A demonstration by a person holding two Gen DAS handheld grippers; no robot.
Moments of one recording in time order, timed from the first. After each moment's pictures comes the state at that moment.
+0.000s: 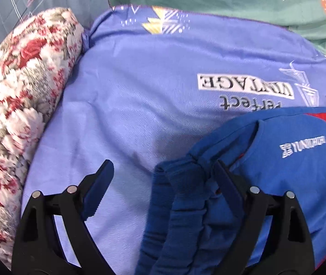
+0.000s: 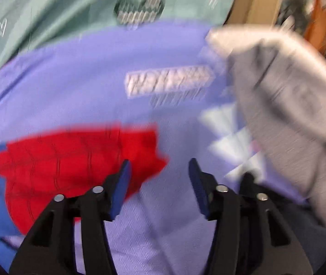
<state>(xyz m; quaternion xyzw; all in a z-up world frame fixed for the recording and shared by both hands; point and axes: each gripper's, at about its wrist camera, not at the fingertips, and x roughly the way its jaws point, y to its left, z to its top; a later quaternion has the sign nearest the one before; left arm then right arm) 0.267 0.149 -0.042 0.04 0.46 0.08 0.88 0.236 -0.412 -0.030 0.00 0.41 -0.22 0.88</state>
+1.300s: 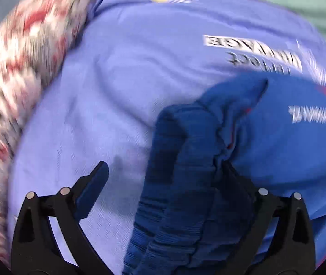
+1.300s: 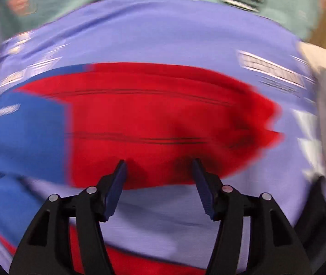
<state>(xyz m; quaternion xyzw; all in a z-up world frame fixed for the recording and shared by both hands) 0.249 0.155 -0.078 -0.01 0.51 0.10 0.85 0.212 -0.357 -0.064 -0.02 0.51 -0.08 0.86</state>
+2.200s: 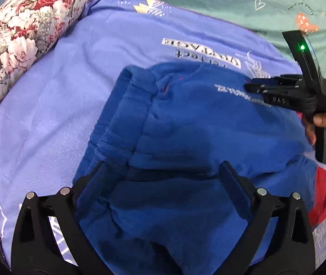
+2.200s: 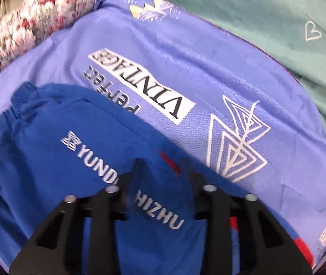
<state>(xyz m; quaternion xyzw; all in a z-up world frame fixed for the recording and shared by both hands) 0.162 0.115 -0.070 -0.08 0.46 0.02 0.89 0.303 -0.030 -0.070 -0.25 0.45 0.26 0.82</state>
